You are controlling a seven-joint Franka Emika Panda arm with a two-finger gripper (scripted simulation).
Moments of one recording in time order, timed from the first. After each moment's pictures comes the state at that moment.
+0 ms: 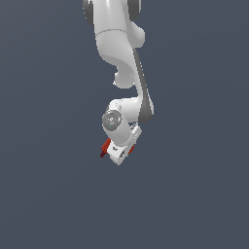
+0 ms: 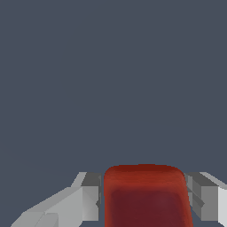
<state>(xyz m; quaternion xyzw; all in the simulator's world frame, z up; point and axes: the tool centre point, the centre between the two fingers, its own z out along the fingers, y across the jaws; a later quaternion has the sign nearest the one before) -0.001 0.029 0.023 -0.88 -0.45 0.00 0.14</state>
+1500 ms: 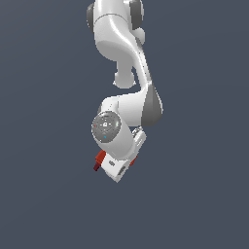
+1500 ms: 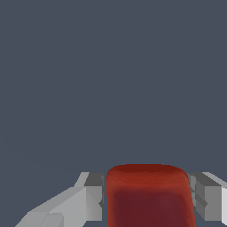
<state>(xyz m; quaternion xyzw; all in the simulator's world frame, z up) 0.092 0.030 0.114 -0.88 -0.45 0.01 0.14</state>
